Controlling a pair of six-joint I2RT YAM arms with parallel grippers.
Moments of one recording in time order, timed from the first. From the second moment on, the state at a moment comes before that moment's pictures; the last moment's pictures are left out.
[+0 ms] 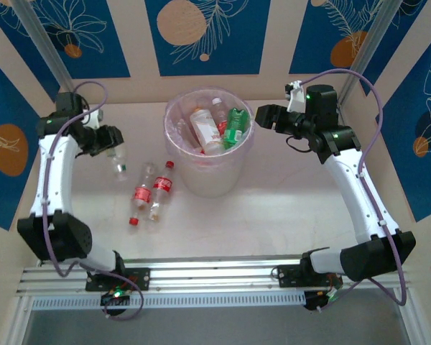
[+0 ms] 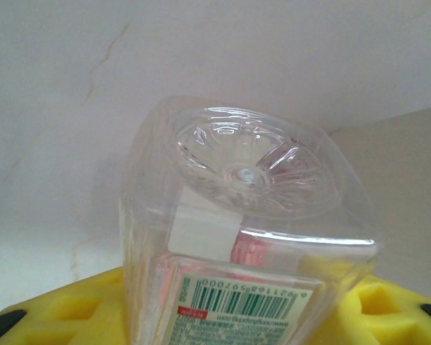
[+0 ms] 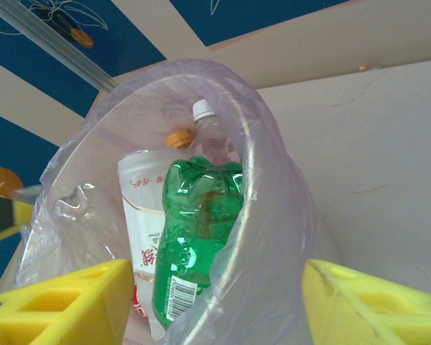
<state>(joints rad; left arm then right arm) 0.14 1.46 1.64 -1.18 0.33 -0.22 0.22 1.32 1.46 -0.64 -0.44 0.43</state>
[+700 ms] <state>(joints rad) -0.26 1.36 1.77 -0.56 0.46 -0.49 0.32 1.33 1.47 -0.63 -0.41 0.44</state>
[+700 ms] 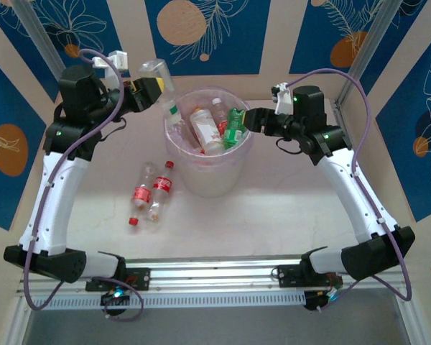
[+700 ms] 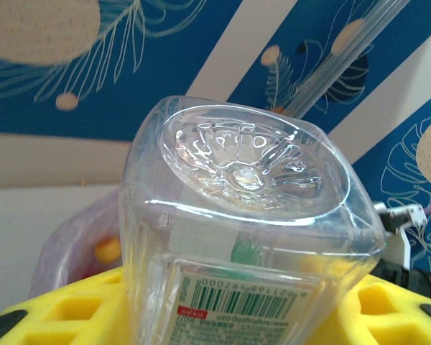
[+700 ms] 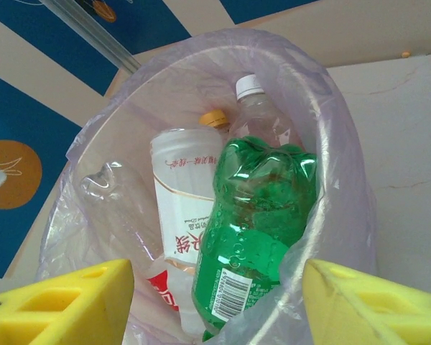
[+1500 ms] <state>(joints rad) -0.44 1.58 1.70 -0.38 0.17 -0.04 0.33 1.33 1.47 -0.65 -0.39 0.44</state>
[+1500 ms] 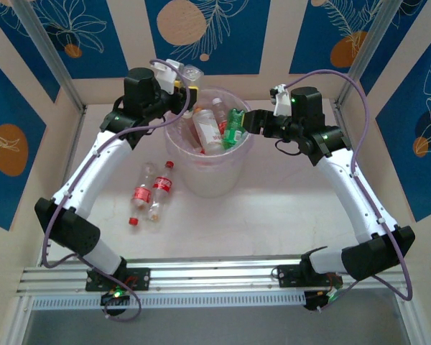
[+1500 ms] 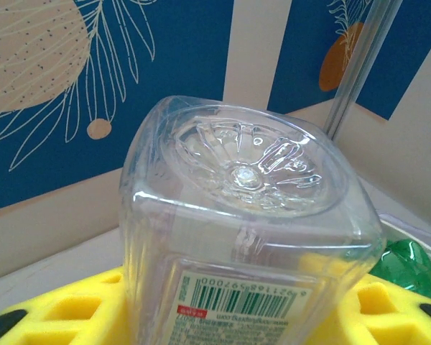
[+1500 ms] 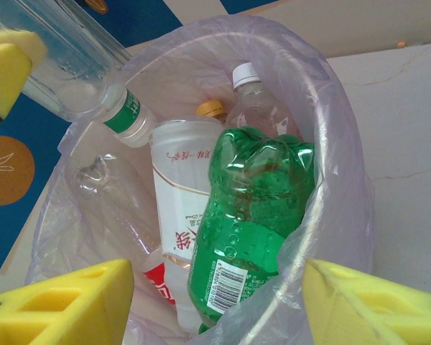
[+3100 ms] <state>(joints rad) -0.45 1.83 1.88 -0.37 0.27 -0.17 0.33 1.33 1.47 -0.65 -0.39 0.44</state>
